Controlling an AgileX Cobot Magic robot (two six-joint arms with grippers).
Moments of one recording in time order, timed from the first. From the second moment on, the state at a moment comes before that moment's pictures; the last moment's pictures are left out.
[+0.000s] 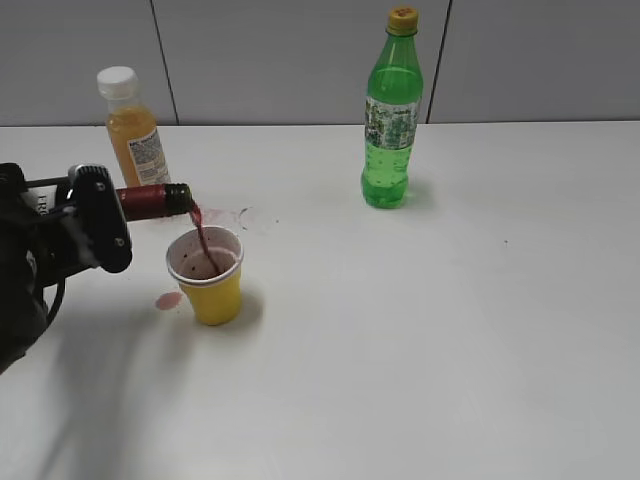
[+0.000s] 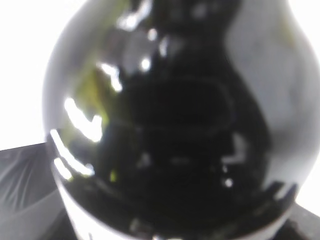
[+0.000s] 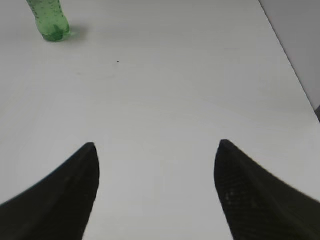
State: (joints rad) left arm -0.70 1.68 -0.52 1.68 1.06 -0.89; right arm 0.03 0.00 -0.49 0.00 1.05 -0.01
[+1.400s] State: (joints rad) left arm -0.61 1.47 -0.67 1.68 0.65 -1.70; right arm 0.03 0.00 -0.49 0.00 1.05 -0.01
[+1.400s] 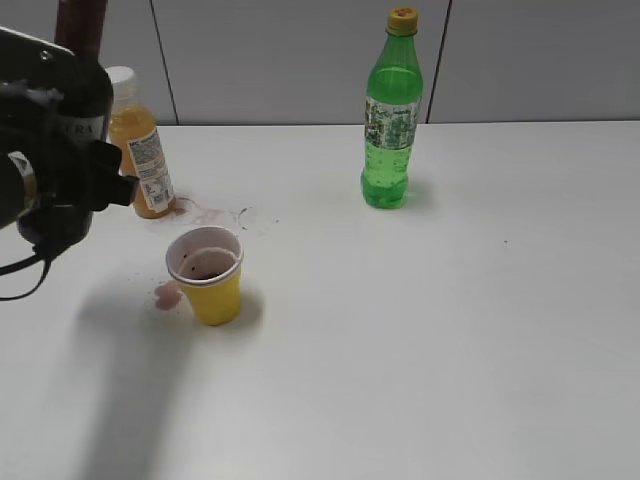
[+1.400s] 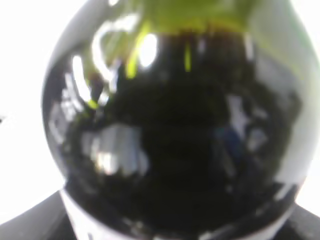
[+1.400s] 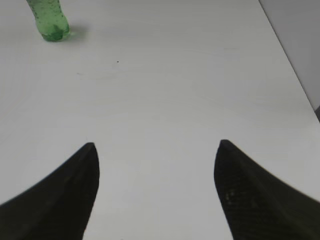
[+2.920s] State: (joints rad) left arm -0.17 1.91 -1.05 0.95 -0.85 -0.52; right arm 0.03 0.00 -0.49 0.00 1.05 -0.01
